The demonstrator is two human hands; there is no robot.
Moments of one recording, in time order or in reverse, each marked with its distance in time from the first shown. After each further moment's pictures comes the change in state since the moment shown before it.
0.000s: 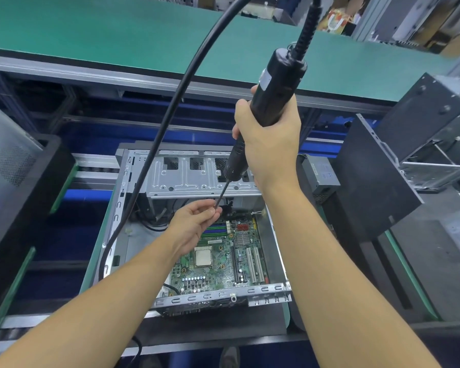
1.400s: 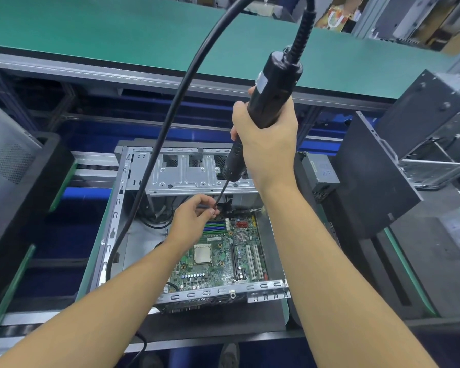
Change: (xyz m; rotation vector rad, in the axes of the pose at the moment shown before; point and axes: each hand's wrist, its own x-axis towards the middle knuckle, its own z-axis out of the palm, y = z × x) left_hand -0.006 -0.008 -0.002 0.798 0.042 0.396; right_hand -0.007 0.001 -0.002 -0.041 -0.019 0.028
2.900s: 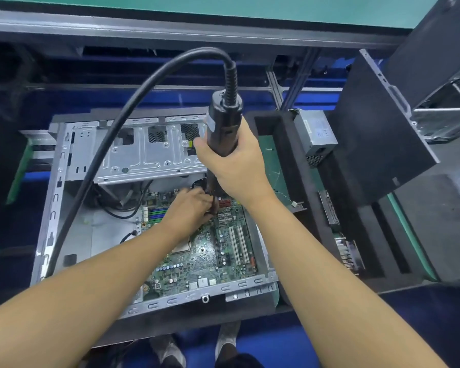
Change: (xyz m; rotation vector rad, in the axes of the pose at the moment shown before) left_hand 0.041 -0.045 0.050 1.281 -0.443 0.494; right_hand -0.017 0.106 -0.043 -0.043 -0.228 0.183
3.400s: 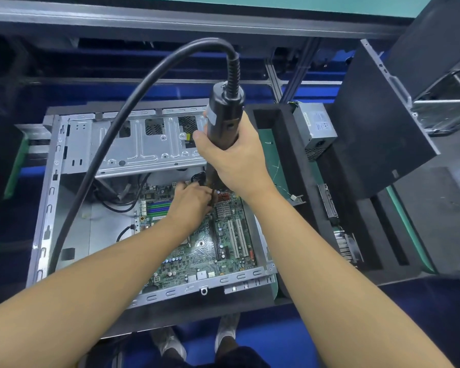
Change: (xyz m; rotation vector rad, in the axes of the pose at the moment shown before) left_hand 0.005 0.011 0.005 -0.010 -0.057 -0.163; right_hand -0.003 0.003 -0.002 0.055 -0.012 0.012
